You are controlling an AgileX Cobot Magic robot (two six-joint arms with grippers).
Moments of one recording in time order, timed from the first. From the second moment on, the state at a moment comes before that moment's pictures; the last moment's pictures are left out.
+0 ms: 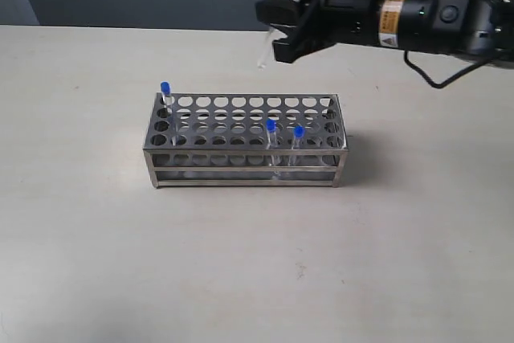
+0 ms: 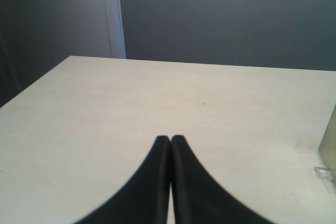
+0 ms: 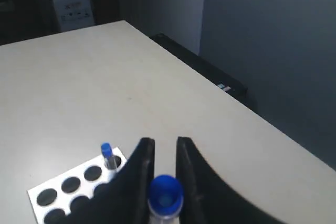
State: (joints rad) left arm 0.08 0.00 0.00 0.34 0.23 -0.35; right arm 0.36 1.68 -1.02 -1.15 -0.63 0.87
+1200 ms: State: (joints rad) left arm 0.08 0.00 0.00 0.34 0.23 -0.35; right arm 0.61 2.12 -1.44 -1.45 -0.56 1.19
